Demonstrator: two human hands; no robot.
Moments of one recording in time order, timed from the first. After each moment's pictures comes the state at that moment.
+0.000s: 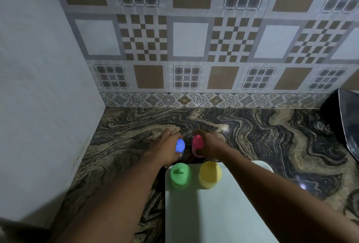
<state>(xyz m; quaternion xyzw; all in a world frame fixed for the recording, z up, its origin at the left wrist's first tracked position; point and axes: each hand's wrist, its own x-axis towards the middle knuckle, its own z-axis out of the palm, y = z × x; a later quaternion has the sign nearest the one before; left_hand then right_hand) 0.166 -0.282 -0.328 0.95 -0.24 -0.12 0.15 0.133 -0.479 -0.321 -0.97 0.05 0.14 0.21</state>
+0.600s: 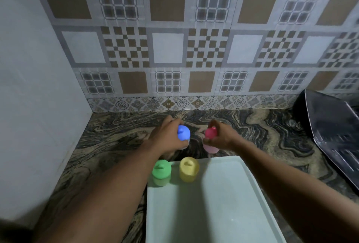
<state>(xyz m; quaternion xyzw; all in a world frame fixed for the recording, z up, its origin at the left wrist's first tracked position) 0.136 -0.337 -0.268 0.93 -0.26 -0.05 0.23 0.080 -0.561 -0.269 -0.95 0.11 0.05 0.27</state>
